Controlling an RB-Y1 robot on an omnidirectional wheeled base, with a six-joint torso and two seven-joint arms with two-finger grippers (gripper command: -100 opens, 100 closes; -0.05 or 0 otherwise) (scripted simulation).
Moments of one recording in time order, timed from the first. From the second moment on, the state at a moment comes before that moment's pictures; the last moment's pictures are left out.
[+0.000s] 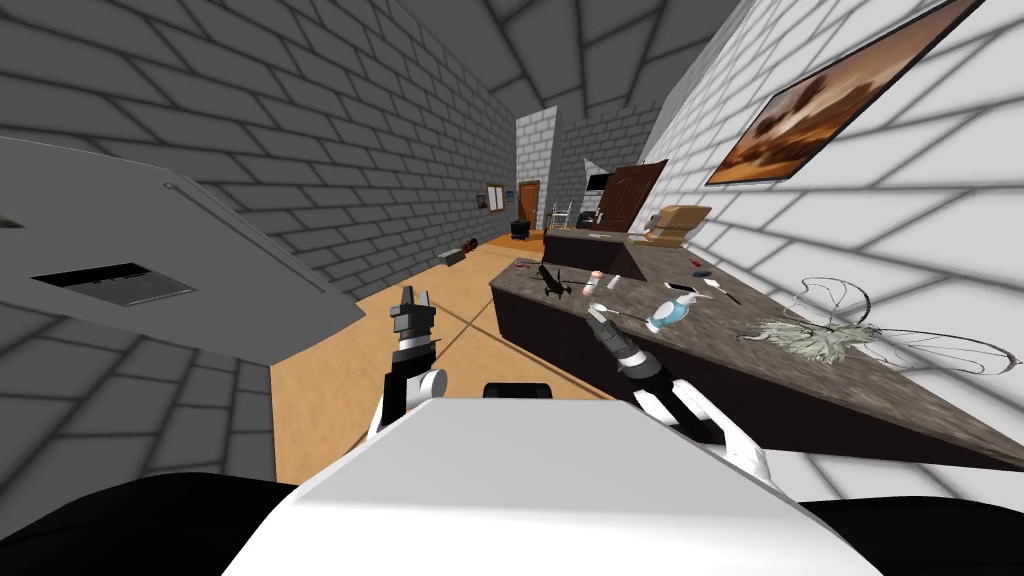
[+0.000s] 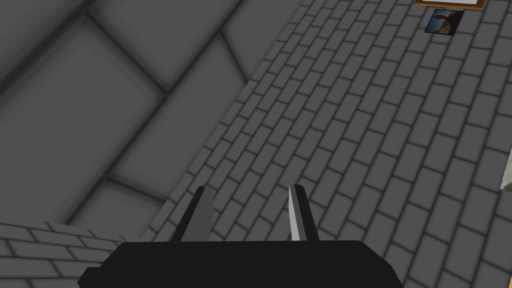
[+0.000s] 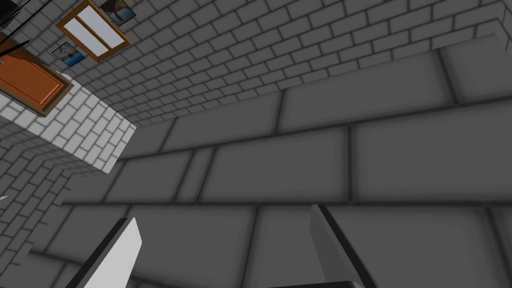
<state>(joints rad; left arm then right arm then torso) 0.53 -0.04 0.04 -2.27 0.12 -0.39 0.06 0.54 -0.60 -0.03 -1.97 0.23 -0.73 0.17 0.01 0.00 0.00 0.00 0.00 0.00</state>
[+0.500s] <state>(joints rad) 0.53 -0.04 0.04 -2.27 0.12 -0.39 0.06 0.59 -0.73 -0.03 -1.87 0.29 -0.72 0.19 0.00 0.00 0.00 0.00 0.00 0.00</state>
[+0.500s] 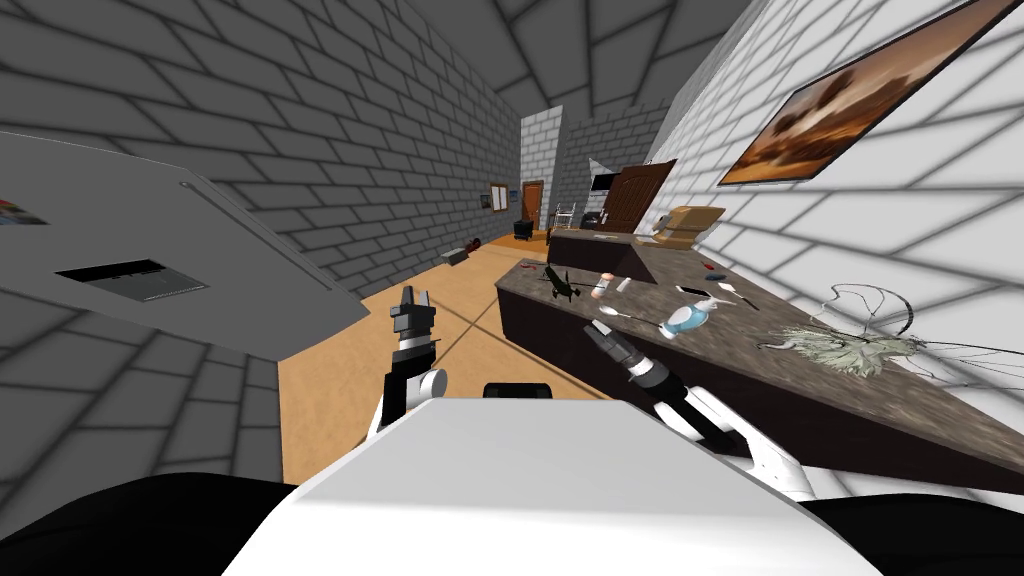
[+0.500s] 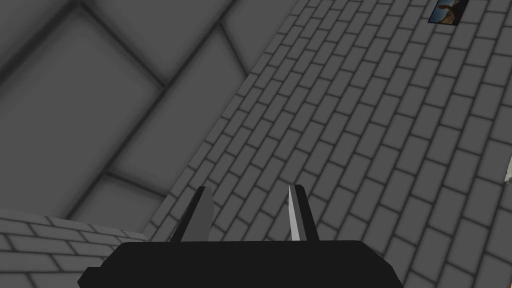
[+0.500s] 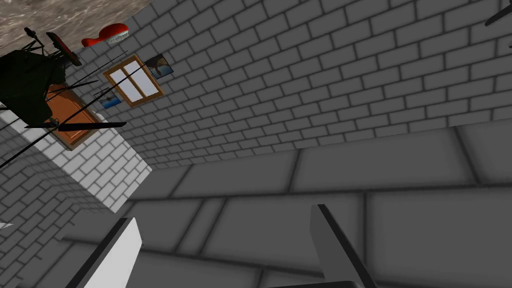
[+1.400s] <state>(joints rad) 0.53 -0.04 0.04 -2.27 0.12 -0.39 0.06 0.65 -0.91 -0.01 -1.65 0.40 -0.72 0.26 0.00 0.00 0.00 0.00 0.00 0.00</state>
